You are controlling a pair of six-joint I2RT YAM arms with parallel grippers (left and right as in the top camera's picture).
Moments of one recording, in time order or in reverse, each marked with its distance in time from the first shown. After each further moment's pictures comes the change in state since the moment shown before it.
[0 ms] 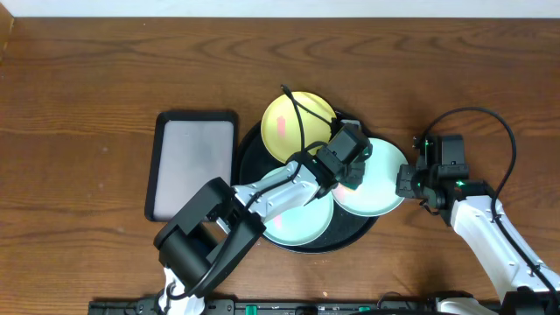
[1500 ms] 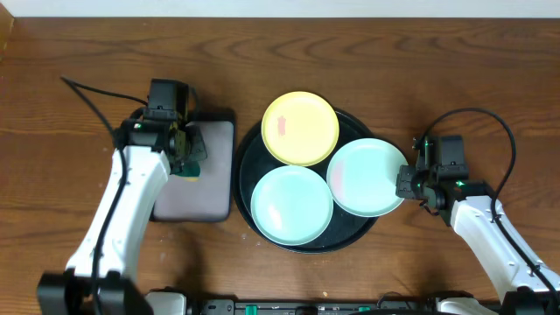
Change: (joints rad) left arm 0.754 -0.496 -0.043 -0.829 -0.191 0.319; right arm 0.000 0.000 -0.002 -0.007 0.003 0.000
